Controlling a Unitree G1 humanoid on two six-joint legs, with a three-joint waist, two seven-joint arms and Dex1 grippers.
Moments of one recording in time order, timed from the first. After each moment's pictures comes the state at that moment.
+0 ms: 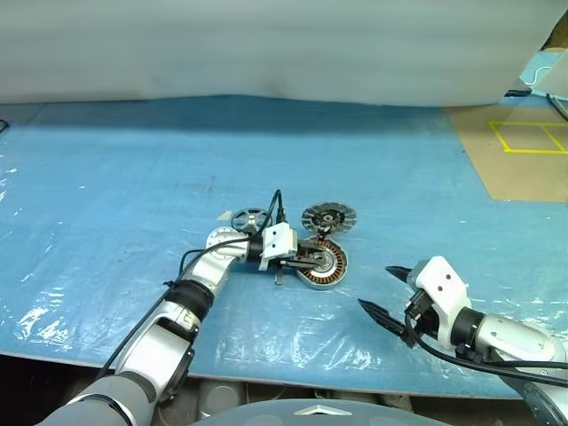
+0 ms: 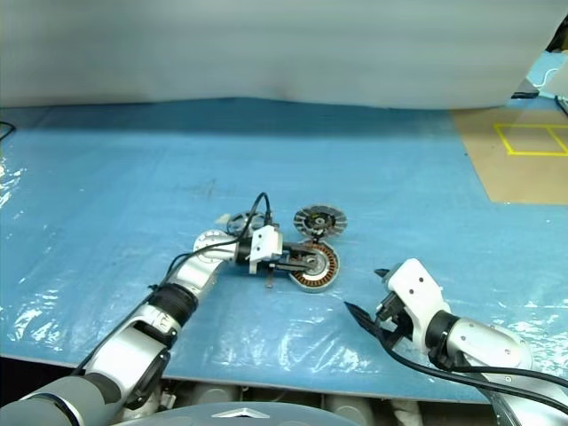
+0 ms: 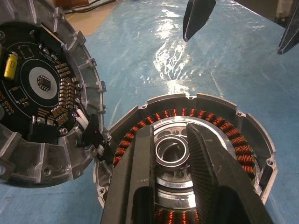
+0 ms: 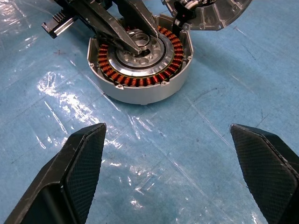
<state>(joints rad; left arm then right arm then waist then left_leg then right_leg) -0.59 0.15 -0.33 0.68 -0.07 -0.47 -1.18 0.43 -0.74 -0.18 -0.83 0.40 0.69 0.58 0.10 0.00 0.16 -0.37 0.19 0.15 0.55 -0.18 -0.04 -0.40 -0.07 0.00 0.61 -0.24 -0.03</state>
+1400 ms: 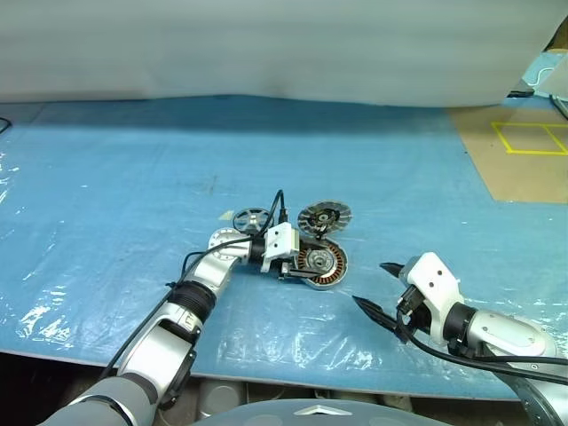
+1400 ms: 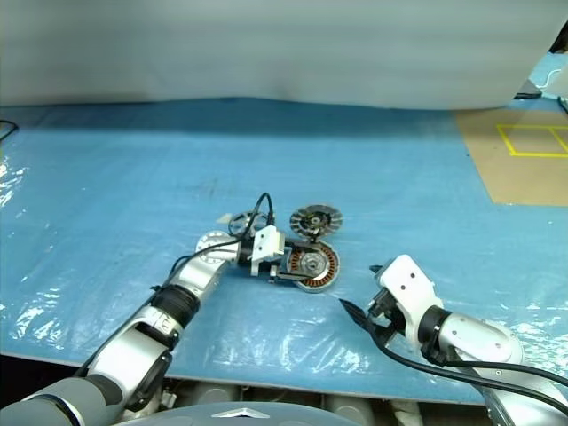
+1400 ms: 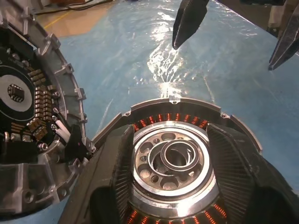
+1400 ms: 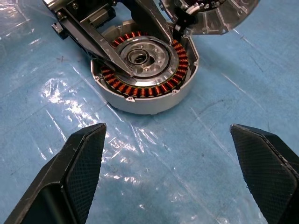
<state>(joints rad) -0.58 0.14 -0.32 0.67 -0.10 -0.41 -1.19 0.35 -0.73 -0.14 -0.86 0.39 0.77 0.57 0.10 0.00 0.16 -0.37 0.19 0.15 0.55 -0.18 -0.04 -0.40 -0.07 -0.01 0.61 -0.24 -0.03</state>
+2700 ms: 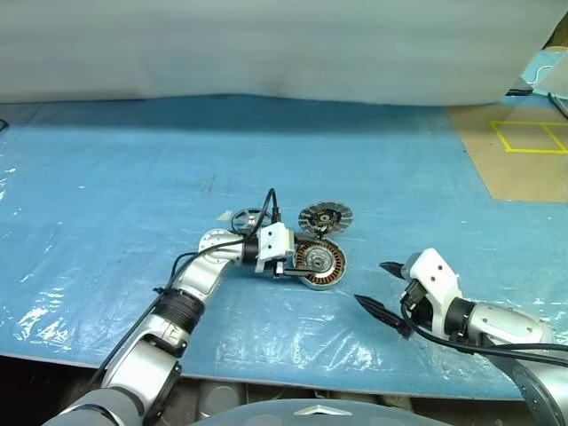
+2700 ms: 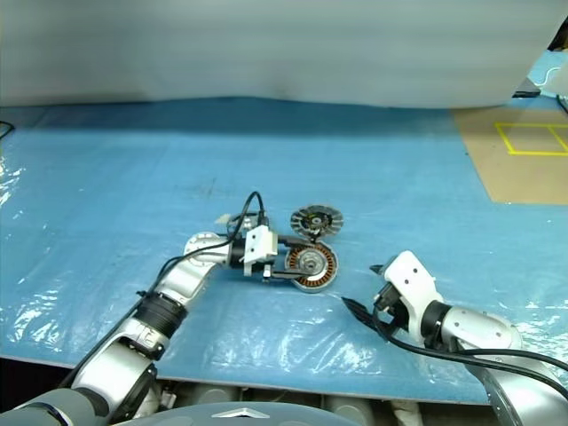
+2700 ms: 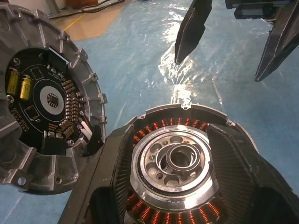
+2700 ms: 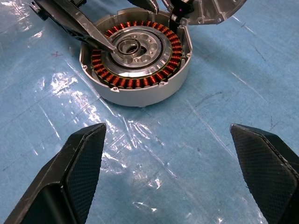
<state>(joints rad) -0.50 0.21 -0.34 0.44 -0.09 -0.32 -1.14 0.33 -0.74 -0.14 -0.76 0.41 0.72 0.62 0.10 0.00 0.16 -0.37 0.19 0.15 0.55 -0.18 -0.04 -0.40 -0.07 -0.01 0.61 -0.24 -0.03</state>
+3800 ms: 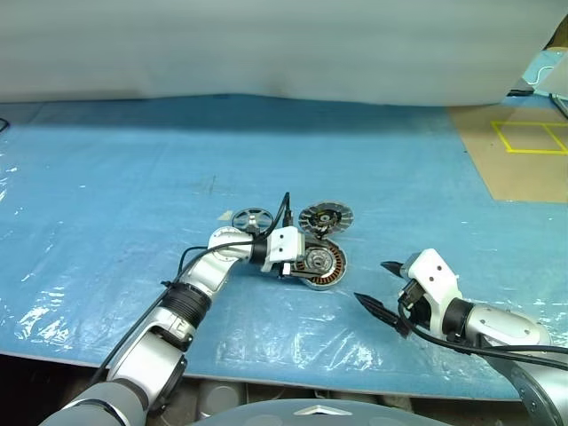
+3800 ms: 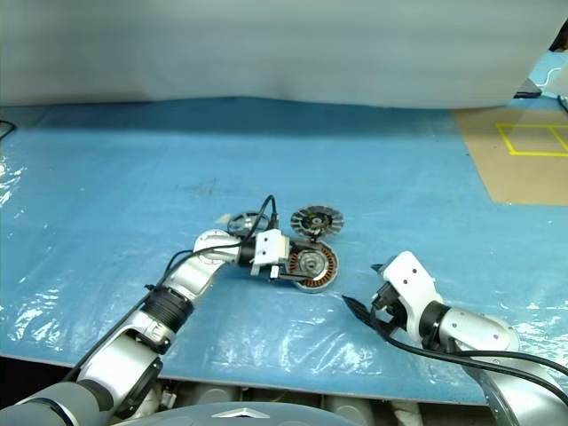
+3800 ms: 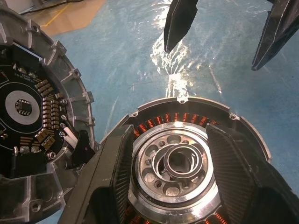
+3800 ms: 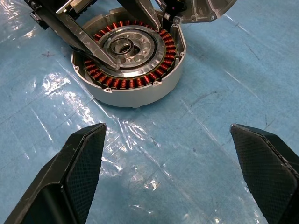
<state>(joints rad) -0.54 0.19 -0.38 0.47 -0.02 -0.34 -1.12 0.33 -0.74 -0.13 -0.76 0.40 0.72 0.58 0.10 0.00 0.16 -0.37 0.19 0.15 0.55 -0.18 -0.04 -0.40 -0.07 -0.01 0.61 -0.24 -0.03</state>
